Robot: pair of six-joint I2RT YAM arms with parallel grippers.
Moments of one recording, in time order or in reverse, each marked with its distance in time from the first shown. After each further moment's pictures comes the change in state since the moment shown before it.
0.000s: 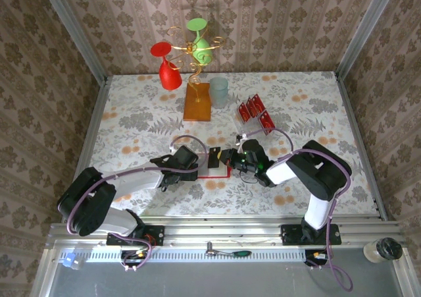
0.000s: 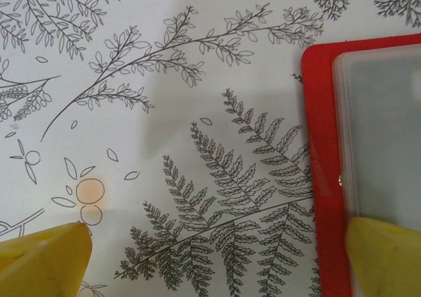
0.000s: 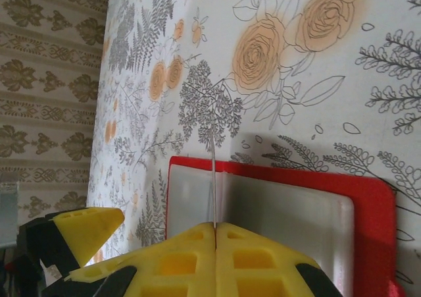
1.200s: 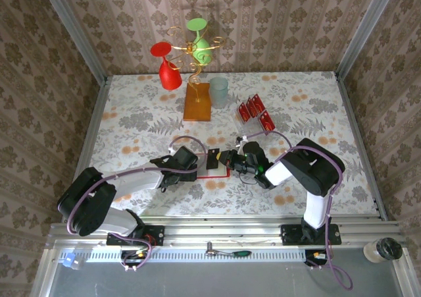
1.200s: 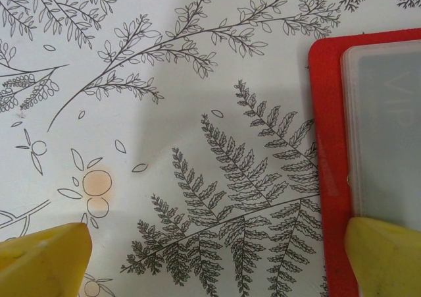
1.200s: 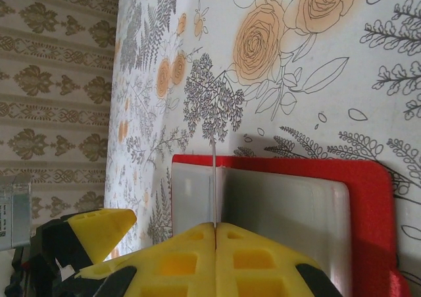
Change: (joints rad) left arm 0.000 0.000 -0.006 -0.006 -0.005 -0.019; right arm 0.000 0.058 -0.020 0.119 -0.034 0.069
